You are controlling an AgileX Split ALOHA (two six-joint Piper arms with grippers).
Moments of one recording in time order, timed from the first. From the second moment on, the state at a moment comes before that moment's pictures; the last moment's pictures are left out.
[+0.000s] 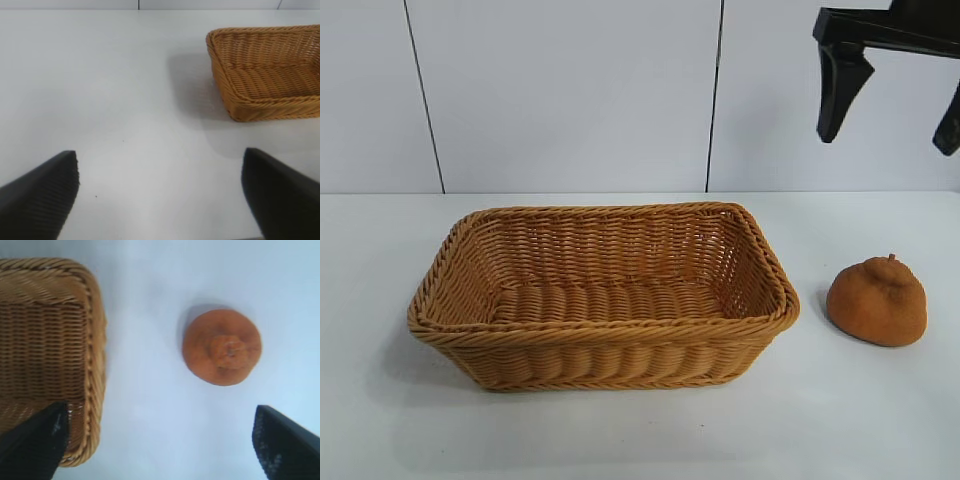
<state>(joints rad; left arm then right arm) -0.05 0.00 -0.50 -0.05 1.07 0.00 -0.01 1.74 -1.49 0.06 1.13 0.07</state>
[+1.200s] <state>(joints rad) -0.05 0.00 -0.50 -0.05 1.07 0.00 -0.01 2.17 -1.49 0.23 1.02 0.00</state>
